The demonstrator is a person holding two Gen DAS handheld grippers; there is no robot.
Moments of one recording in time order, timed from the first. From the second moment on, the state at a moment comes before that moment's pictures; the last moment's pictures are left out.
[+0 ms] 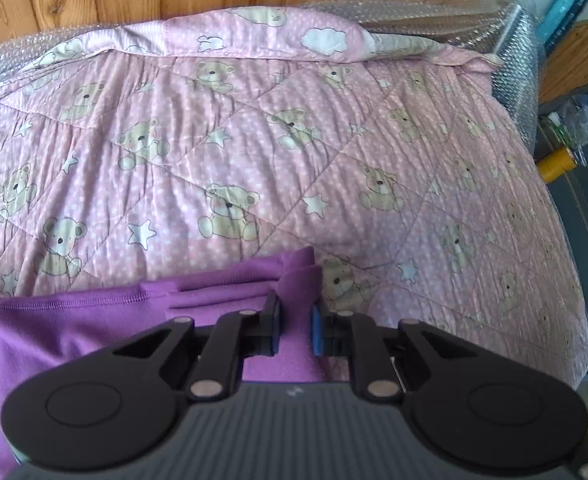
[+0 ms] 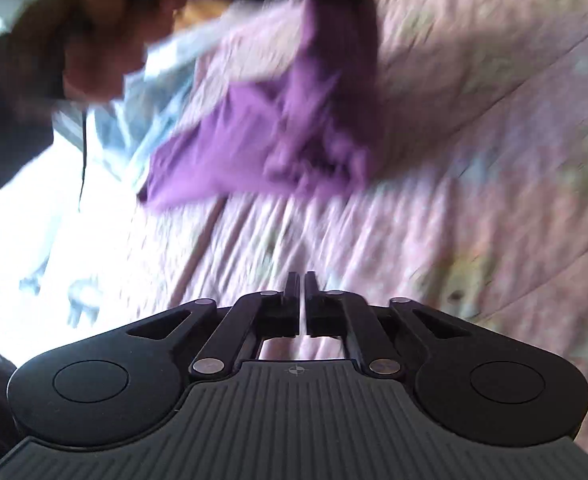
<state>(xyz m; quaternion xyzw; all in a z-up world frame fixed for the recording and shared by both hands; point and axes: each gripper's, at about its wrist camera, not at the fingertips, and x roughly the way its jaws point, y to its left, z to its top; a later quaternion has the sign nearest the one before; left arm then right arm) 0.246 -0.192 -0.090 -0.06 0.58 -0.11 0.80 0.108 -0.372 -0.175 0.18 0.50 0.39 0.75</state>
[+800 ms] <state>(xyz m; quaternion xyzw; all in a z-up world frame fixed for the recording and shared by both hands) 0.214 -0.119 -0.056 -0.17 0.53 -0.13 0.82 0.124 -0.283 -0.165 -0.02 0.39 0.38 0.84</state>
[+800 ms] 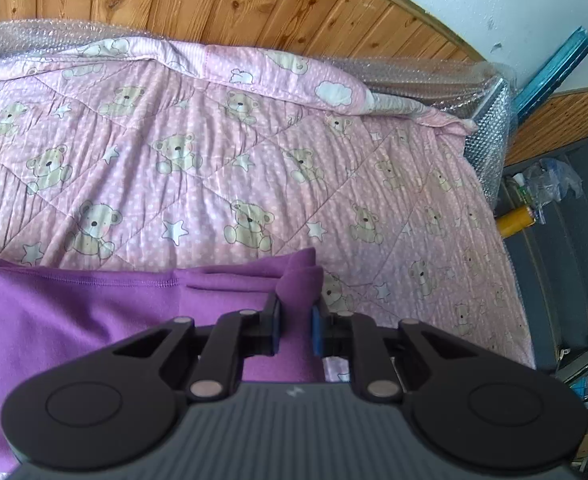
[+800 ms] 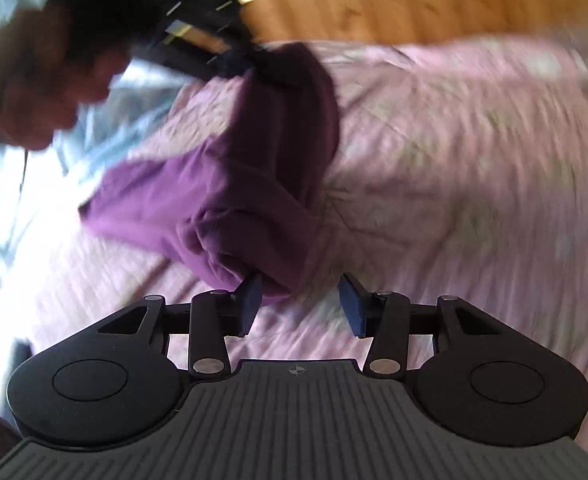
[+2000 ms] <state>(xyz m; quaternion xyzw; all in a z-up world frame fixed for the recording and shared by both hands) 0.180 -0.070 0.004 -0.20 0.49 -0.13 0.84 0.084 -0.249 -0.157 -0.13 0.31 0.45 0.83</state>
